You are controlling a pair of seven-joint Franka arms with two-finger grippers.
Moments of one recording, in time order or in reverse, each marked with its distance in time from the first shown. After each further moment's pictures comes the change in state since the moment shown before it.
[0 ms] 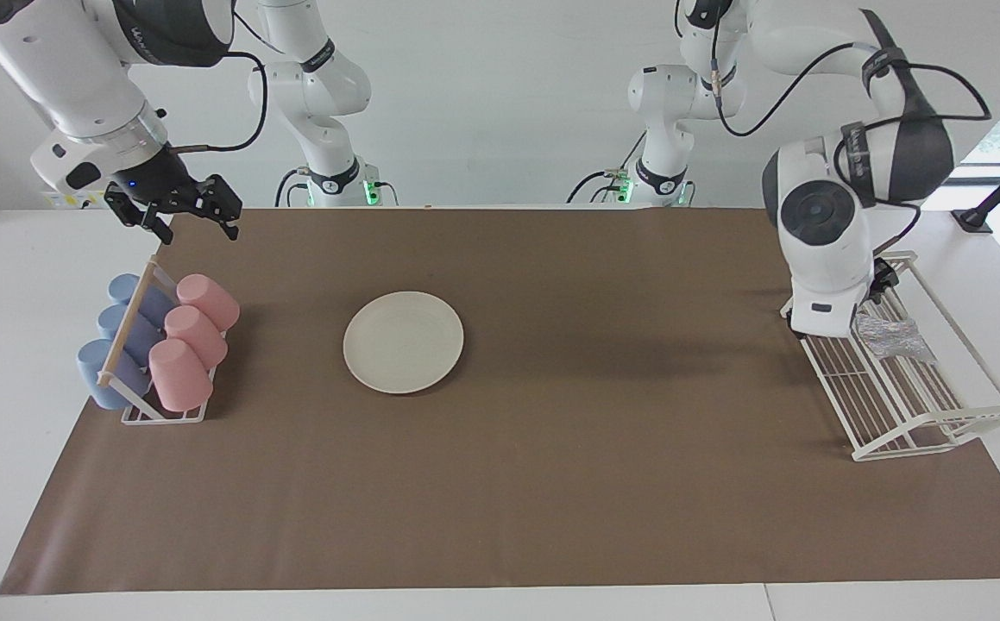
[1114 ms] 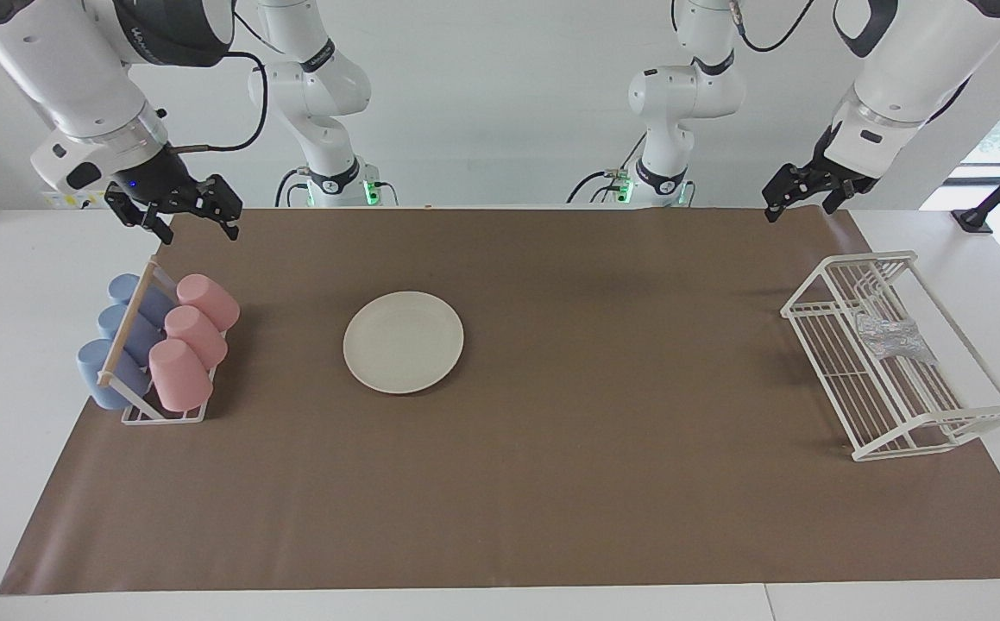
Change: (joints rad) left arm 0.083 -0.311 -0.003 -0.104 -0.497 -0.176 0.340; right arm 0.000 0.000 0.000 0.000 0.000 0.000 0.000
